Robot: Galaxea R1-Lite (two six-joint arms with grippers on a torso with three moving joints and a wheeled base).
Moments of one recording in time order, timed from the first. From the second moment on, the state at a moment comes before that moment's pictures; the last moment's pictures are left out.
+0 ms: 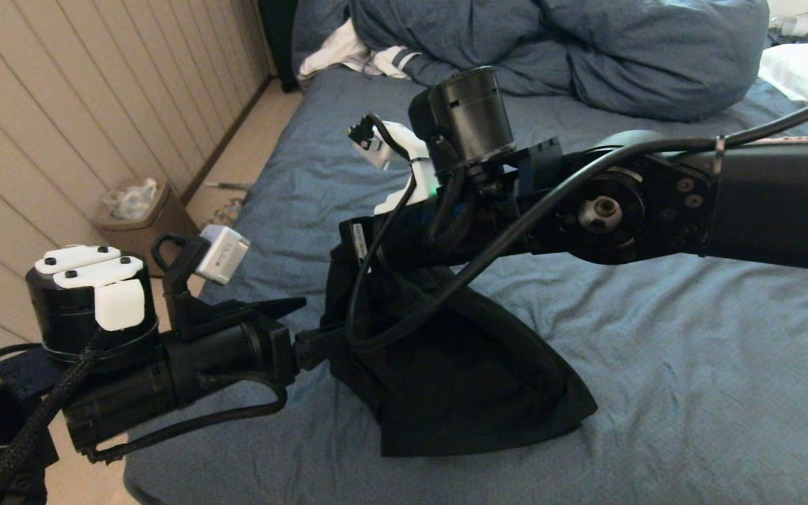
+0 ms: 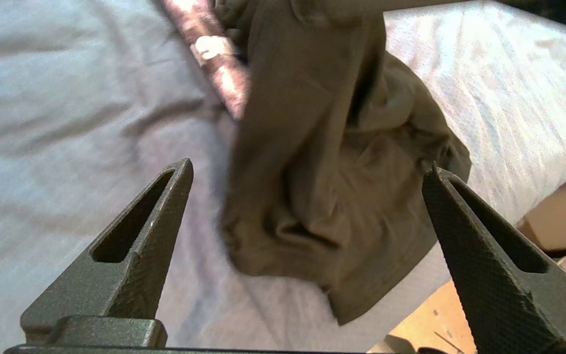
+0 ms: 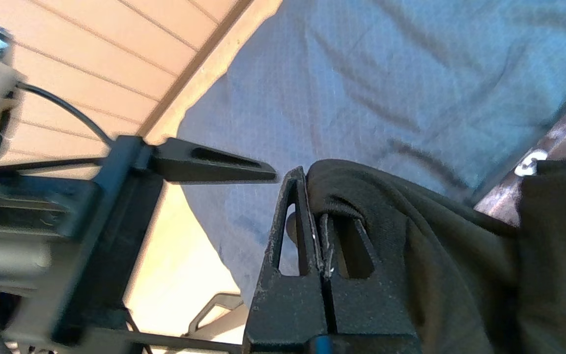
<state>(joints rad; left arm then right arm) -0.58 1.56 -0.54 -0.86 -0.24 -0.20 0.82 2.01 -1.87 0.24 0.17 0.17</state>
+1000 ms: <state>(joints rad) -0.53 1.79 -0.74 -0.86 -0.23 -0.15 0.83 2.01 -1.89 0.26 0.18 0.17</state>
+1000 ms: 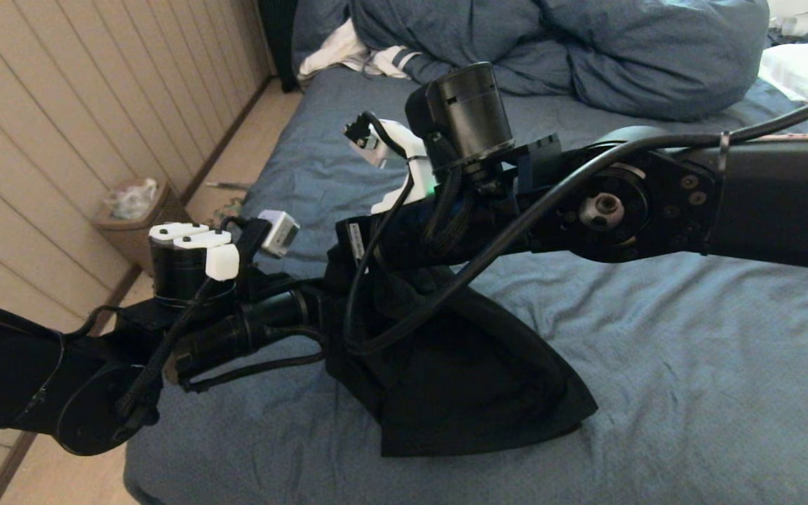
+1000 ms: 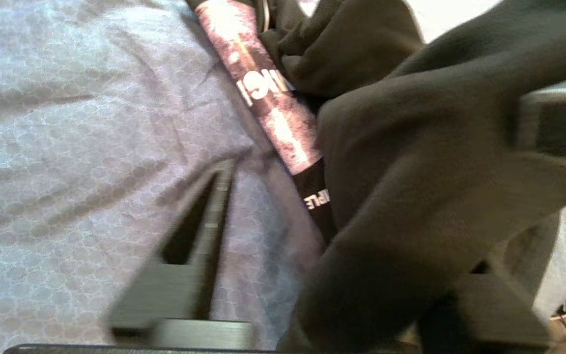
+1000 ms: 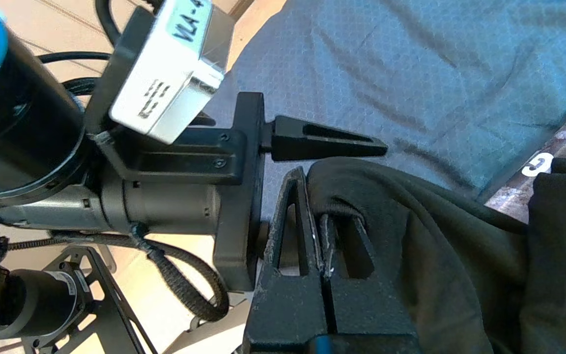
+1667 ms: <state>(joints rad) -0.53 1.78 -0.73 -0.87 -0.23 -0.16 0.82 1.98 -1.86 0.26 0.17 0.16</state>
